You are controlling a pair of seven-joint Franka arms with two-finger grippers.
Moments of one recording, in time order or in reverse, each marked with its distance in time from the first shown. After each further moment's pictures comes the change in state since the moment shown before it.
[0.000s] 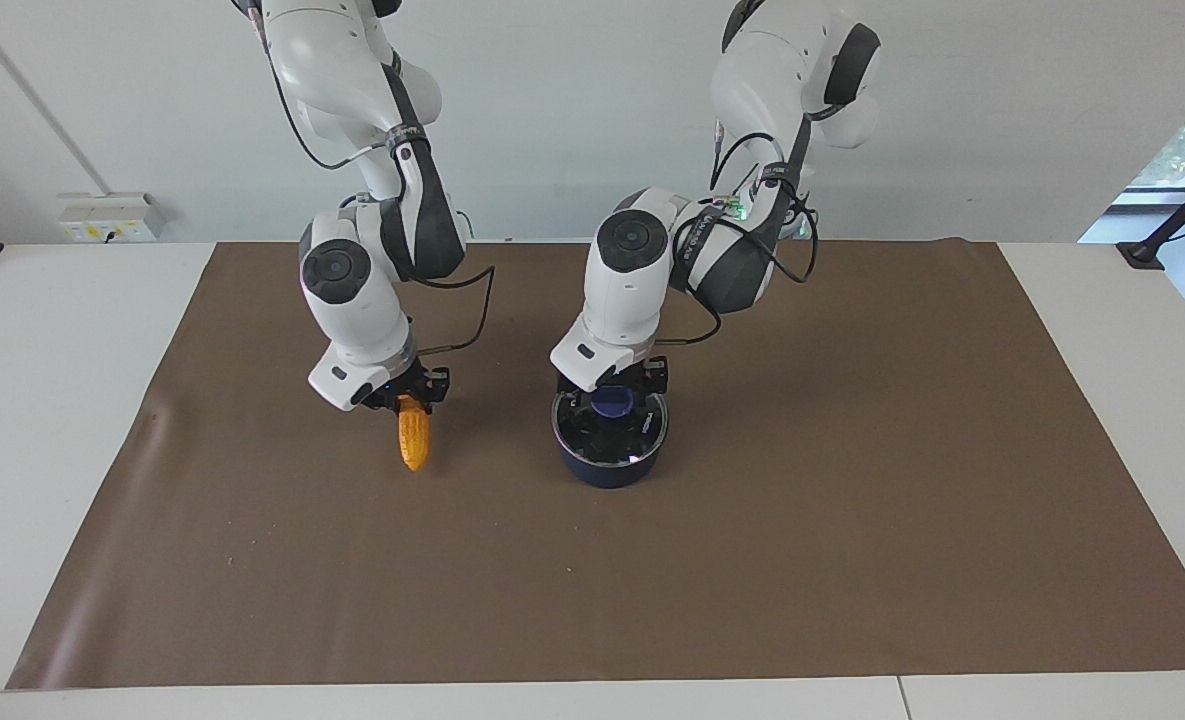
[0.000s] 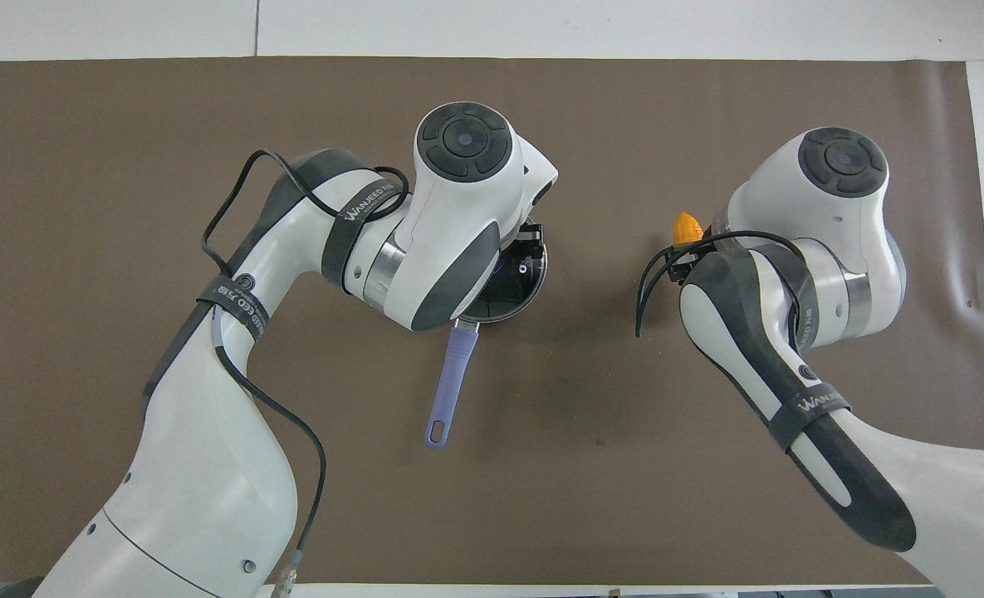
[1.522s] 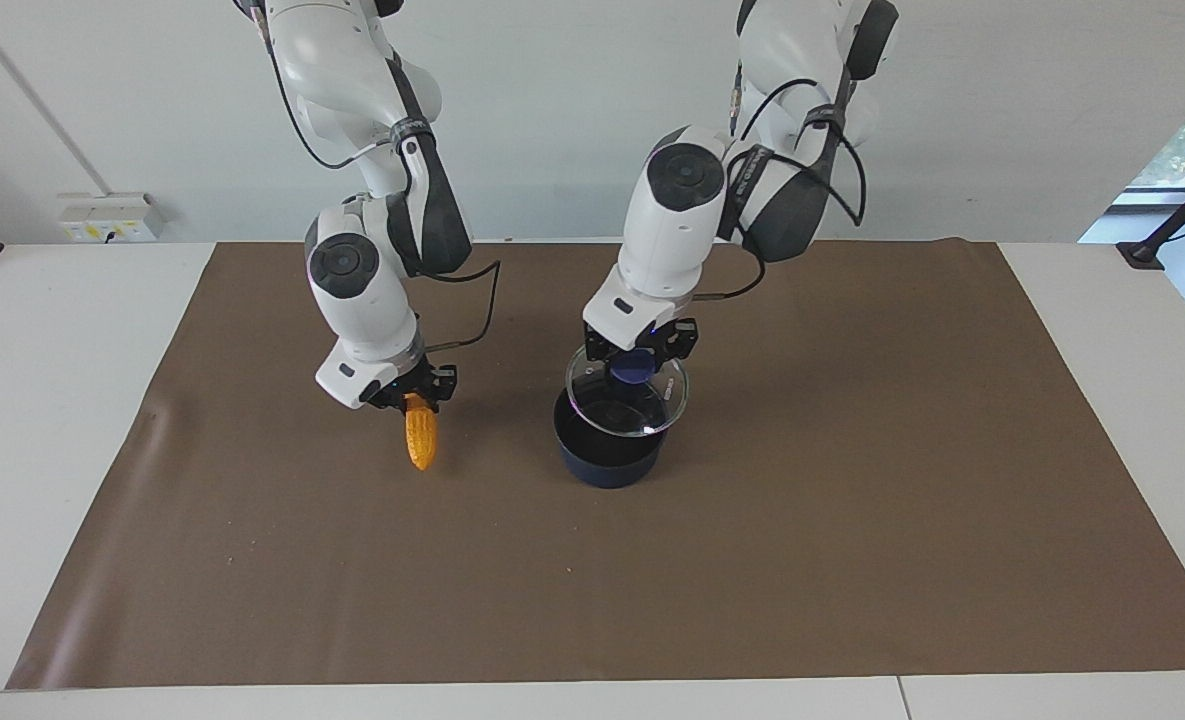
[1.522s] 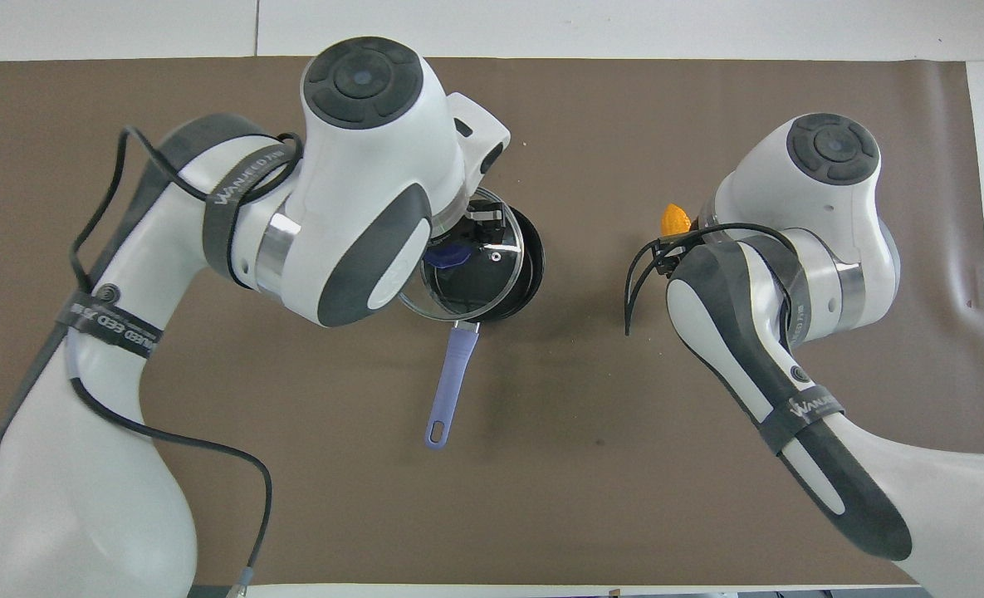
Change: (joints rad) left arm 0.068 -0.147 0.026 0.023 -0.061 -0.170 0.000; right arm 0.045 0.010 0.008 0.107 0.009 -0.082 0.037
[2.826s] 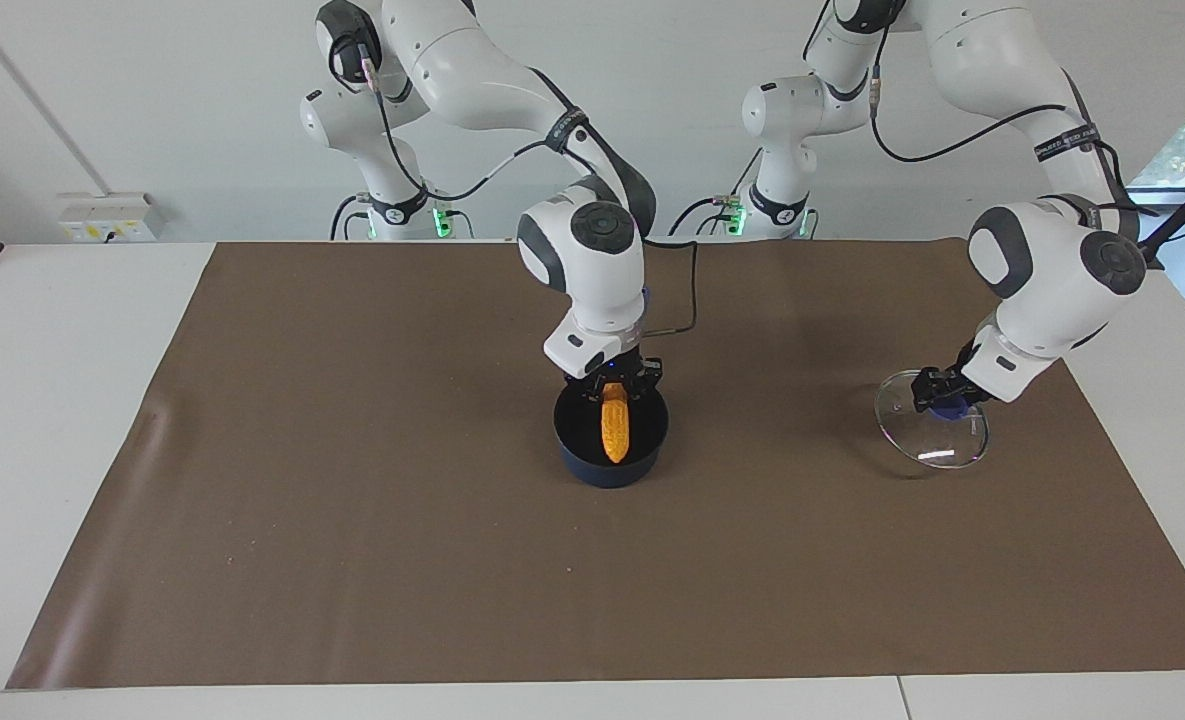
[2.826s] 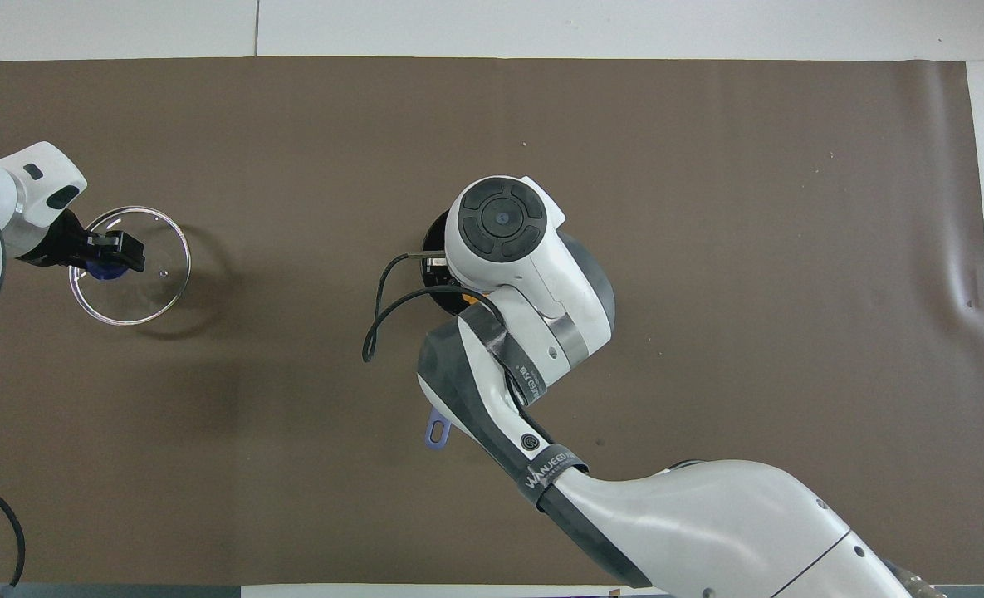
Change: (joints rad) left arm 0.655 -0.171 0.020 -0.580 0.094 0.348 0.747; right arm 0.360 0.247 0.005 0.265 0.011 0.160 0.522
